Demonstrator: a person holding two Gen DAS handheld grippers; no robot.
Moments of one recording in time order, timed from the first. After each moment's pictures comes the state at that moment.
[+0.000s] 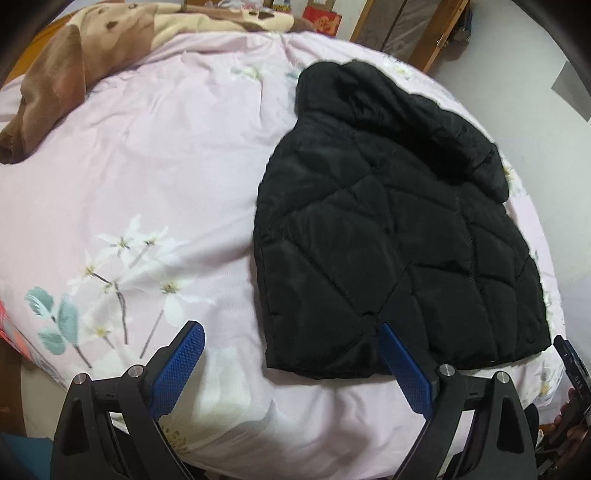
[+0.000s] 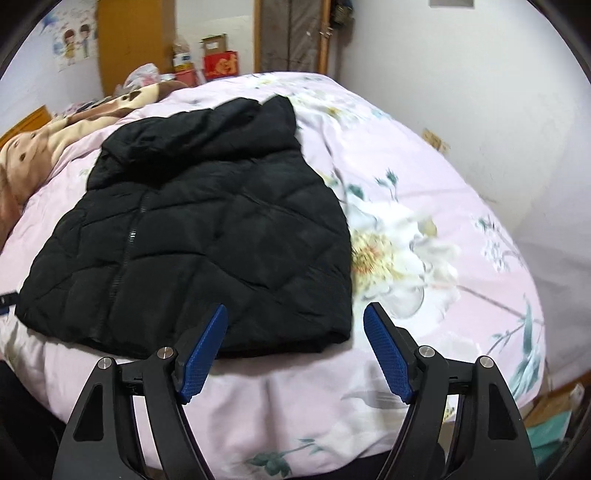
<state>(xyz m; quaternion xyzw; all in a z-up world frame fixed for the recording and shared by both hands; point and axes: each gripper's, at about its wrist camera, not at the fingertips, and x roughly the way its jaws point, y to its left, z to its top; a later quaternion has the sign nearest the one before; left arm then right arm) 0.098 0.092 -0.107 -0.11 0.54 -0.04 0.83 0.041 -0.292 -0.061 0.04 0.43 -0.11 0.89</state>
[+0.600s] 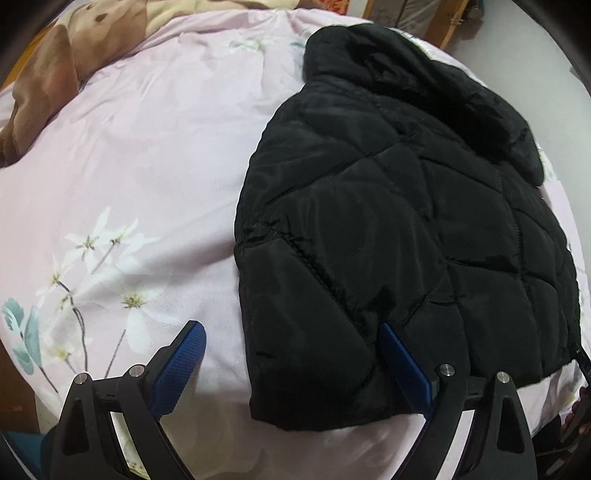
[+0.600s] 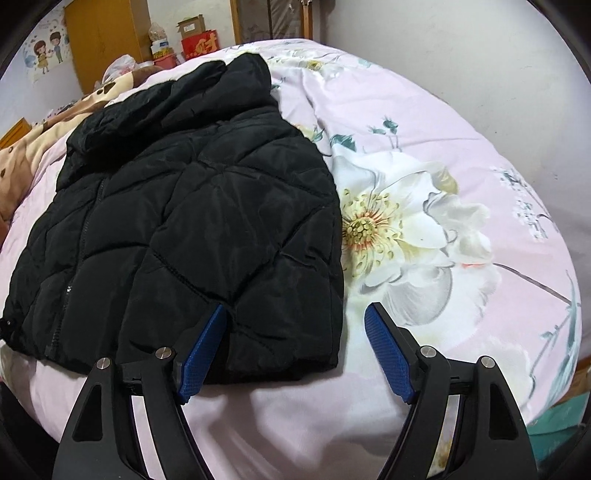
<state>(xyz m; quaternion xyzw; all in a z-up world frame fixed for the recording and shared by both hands) 0.124 0.074 -0.147 -0.08 0.57 0.00 0.81 0.075 -0.326 -0.112 0.09 0.48 -0.12 0.87</state>
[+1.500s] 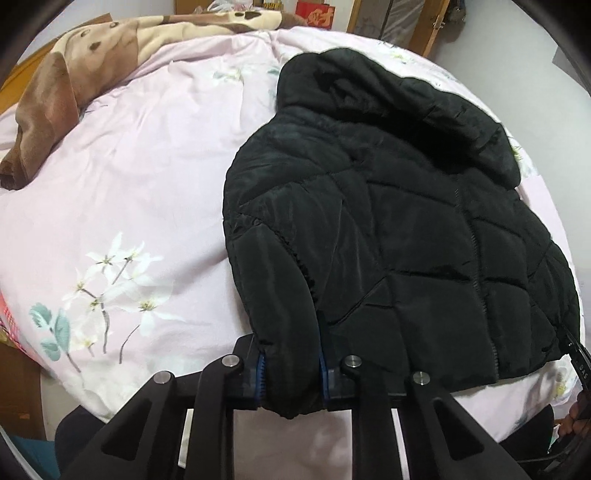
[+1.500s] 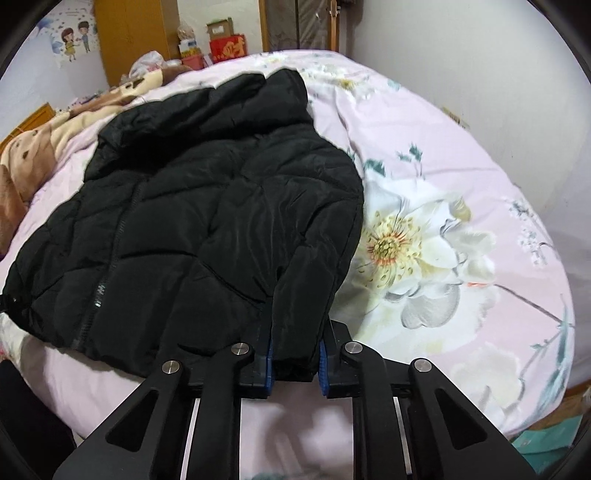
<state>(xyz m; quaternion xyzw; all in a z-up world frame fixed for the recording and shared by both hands) 0.090 0.044 -0.087 -0.06 0.54 -0.02 0.84 0.053 -0.305 -0.080 0.06 0.46 -0.08 0.88</state>
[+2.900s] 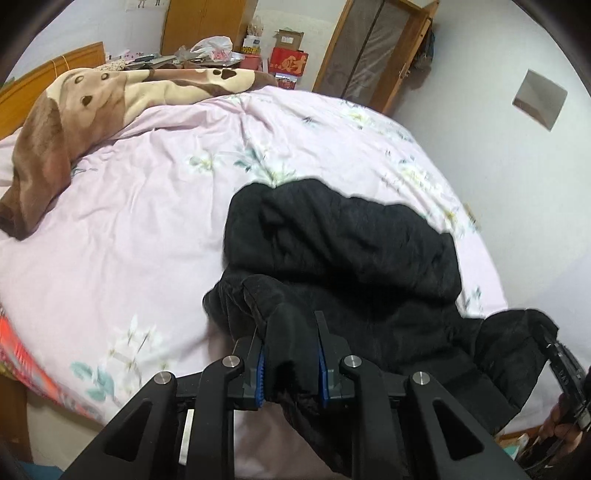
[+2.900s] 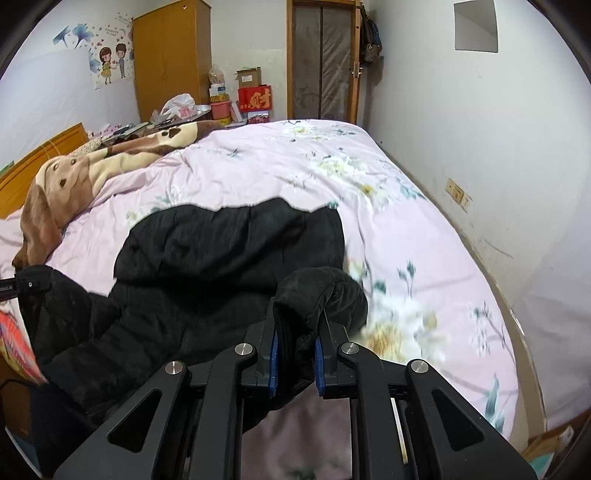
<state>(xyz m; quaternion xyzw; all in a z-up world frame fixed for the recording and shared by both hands) 0.144 0.061 0.048 -0.11 0.46 -0.09 0.88 0.079 -0.264 0.075 0.02 0.37 -0.05 0.93</state>
